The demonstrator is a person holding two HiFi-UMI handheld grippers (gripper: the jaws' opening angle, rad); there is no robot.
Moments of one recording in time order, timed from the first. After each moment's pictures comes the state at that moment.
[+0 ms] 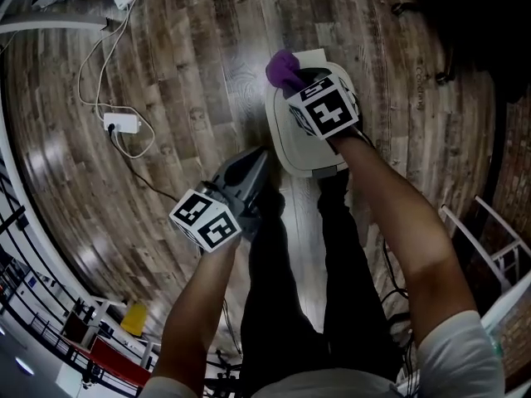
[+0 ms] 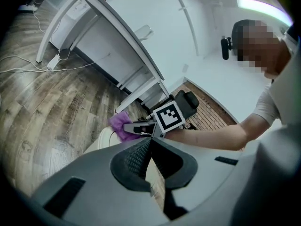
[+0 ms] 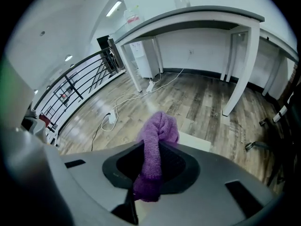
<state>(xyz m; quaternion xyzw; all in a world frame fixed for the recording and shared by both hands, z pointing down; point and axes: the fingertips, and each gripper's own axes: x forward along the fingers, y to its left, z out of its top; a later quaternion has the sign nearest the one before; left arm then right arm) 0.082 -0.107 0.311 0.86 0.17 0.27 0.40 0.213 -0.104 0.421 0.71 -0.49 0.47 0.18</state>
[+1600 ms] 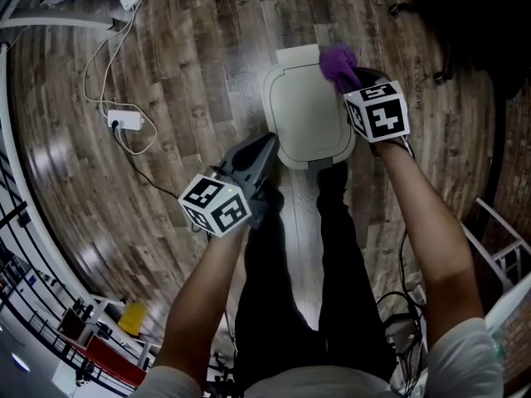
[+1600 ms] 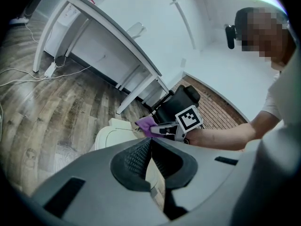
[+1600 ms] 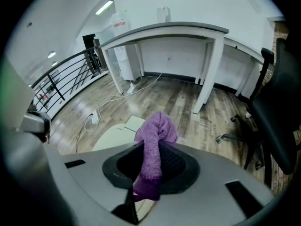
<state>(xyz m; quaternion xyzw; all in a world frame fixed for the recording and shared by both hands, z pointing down) 0.089 -0.079 0.308 0.88 0.16 0.28 0.36 0.253 0.021 0.380 0.78 -0.39 0.45 0.20</state>
